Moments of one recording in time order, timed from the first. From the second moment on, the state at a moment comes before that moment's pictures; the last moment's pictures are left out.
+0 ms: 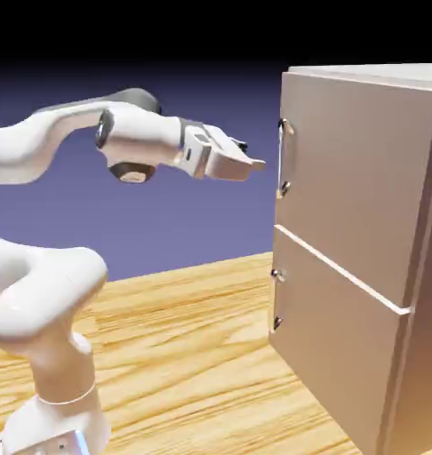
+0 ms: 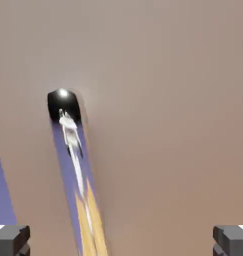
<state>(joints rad) -0.77 -1.38 0.82 -2.75 1.81 2.63 -0.12</state>
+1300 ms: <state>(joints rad) -0.95 -1.60 0.51 -3.05 2.06 1.84 -0.67</state>
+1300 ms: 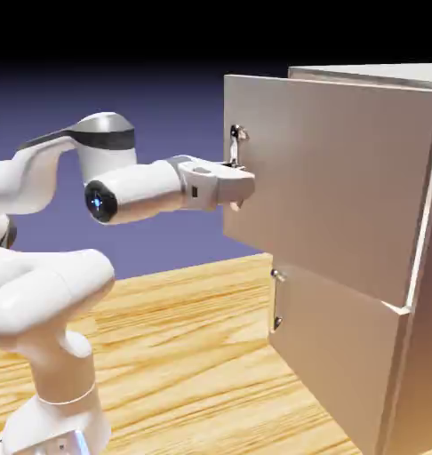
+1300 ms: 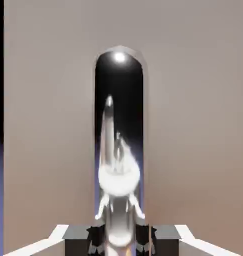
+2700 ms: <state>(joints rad) -1.91 -1.04 0.30 -2.82 1.48 0.57 -1.20</state>
